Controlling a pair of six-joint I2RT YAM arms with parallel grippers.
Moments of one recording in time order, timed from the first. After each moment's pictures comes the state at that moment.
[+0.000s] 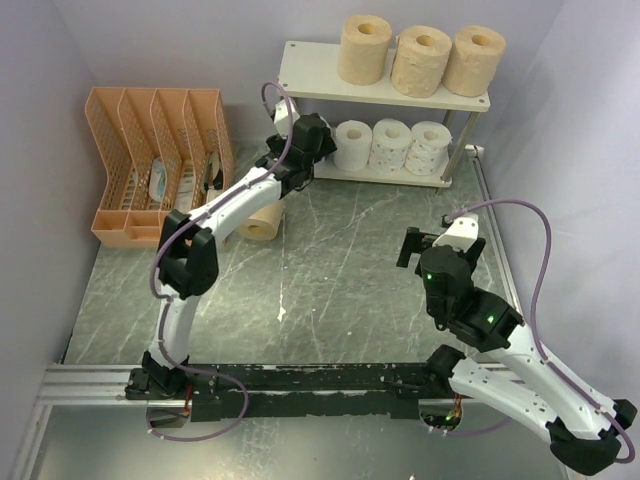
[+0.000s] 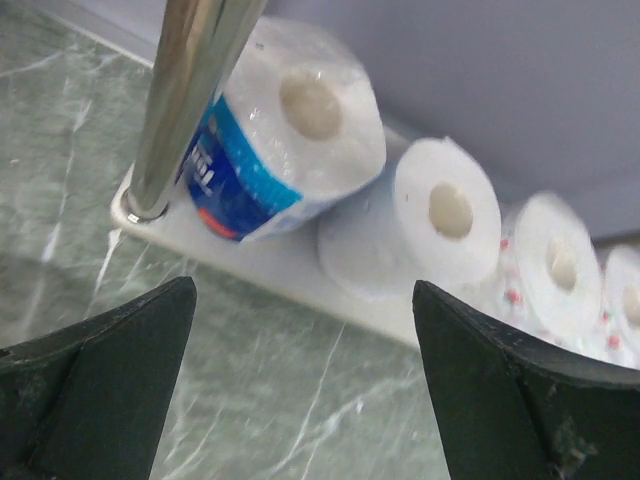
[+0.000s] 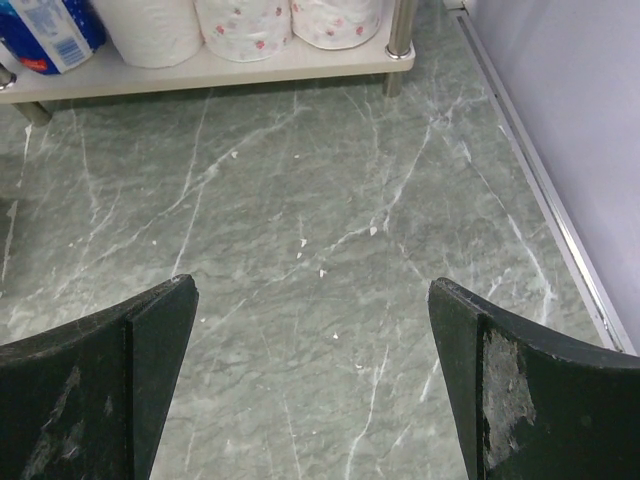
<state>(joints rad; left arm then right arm) -0.67 2.18 2.03 -0.25 -0.62 -0.83 0.80 0.64 0.81 -0.59 0.94 0.36</state>
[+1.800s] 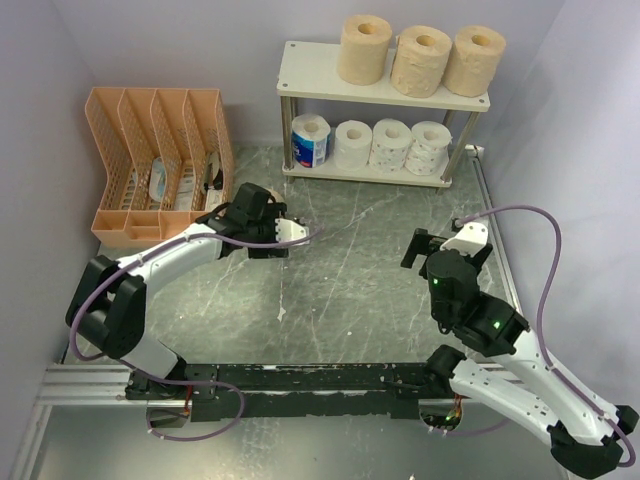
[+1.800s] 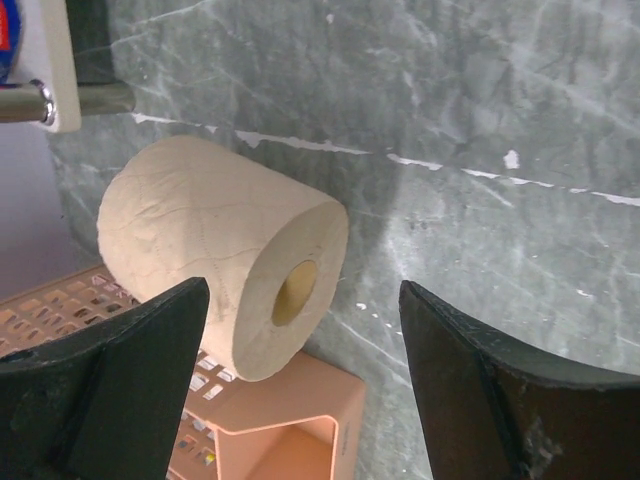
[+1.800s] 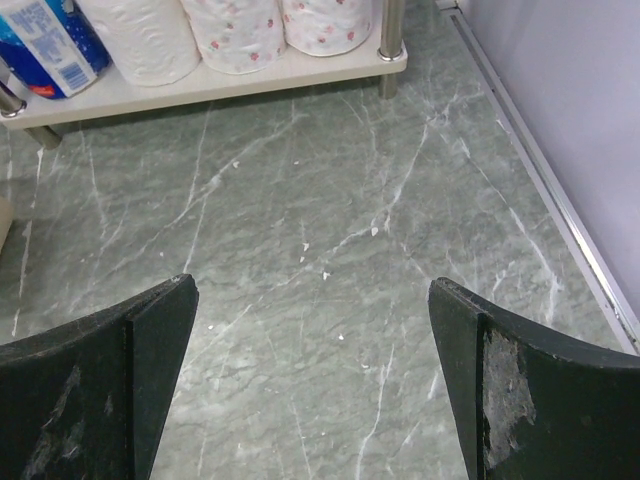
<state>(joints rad) -0.59 1.54 1.05 -0.34 0.09 1.04 0.80 0.59 0.80 -0.61 0.96 0.41</state>
